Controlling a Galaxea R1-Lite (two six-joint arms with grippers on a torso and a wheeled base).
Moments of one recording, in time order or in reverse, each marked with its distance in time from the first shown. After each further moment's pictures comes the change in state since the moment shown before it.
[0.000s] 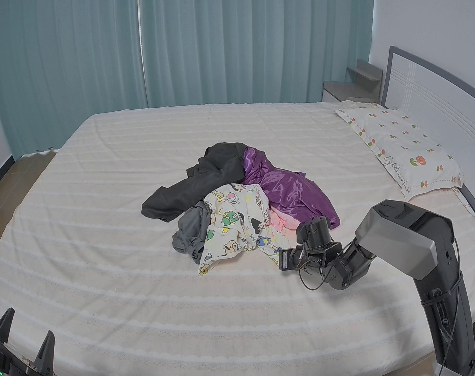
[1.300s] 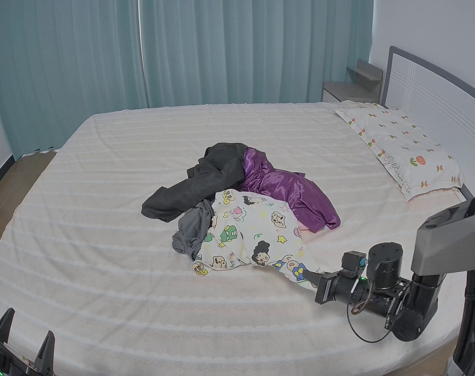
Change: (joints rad) left arm 0.000 0.000 0.000 0.000 0.000 0.000; right arm 0.048 -0.399 0.943 -0.806 0.232 0.130
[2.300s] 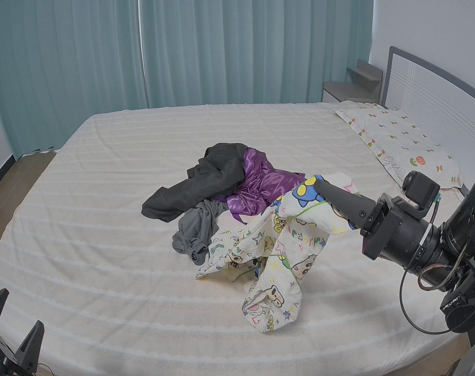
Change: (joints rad) left arm -0.053 0.206 -0.164 -0.072 -0.206 -0.073; right arm 0.155 -0.544 -0.107 0.027 0.115 0.094
